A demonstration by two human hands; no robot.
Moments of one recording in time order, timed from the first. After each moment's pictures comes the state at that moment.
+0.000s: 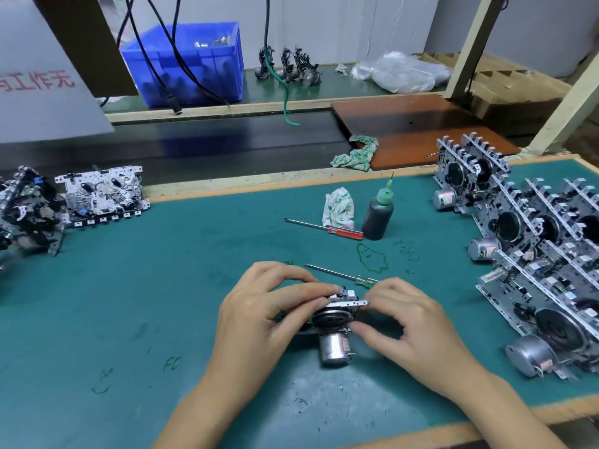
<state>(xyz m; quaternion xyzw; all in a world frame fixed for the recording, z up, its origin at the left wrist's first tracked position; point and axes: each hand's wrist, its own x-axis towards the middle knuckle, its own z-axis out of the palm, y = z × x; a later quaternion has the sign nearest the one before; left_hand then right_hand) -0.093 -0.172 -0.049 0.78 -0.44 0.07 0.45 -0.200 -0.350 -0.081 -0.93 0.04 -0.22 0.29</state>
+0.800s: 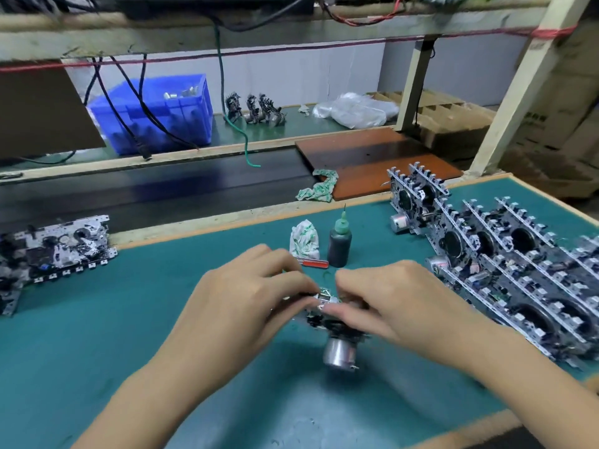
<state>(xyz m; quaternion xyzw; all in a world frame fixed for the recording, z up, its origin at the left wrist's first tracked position) -0.076 -0.195 0.014 0.73 -0.62 0.15 0.25 -0.197 -0.367 0.010 -0.97 -0.09 -0.21 0.07</state>
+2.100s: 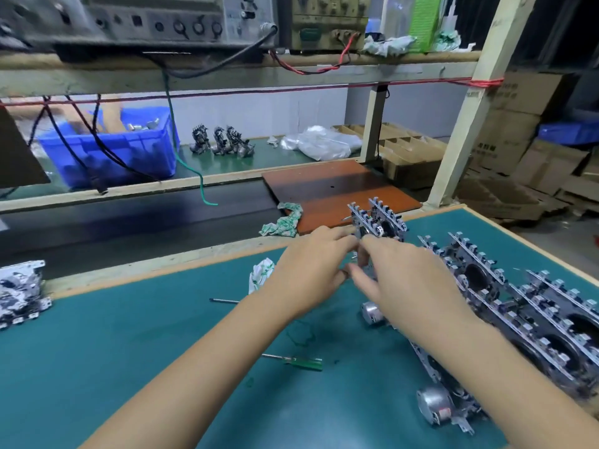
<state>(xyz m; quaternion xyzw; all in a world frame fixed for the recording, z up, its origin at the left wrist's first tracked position) -0.060 -0.361 0.011 0.72 -0.65 0.09 0.22 -0.184 -0.434 0.022 -0.95 0.23 -0.21 -0.05</state>
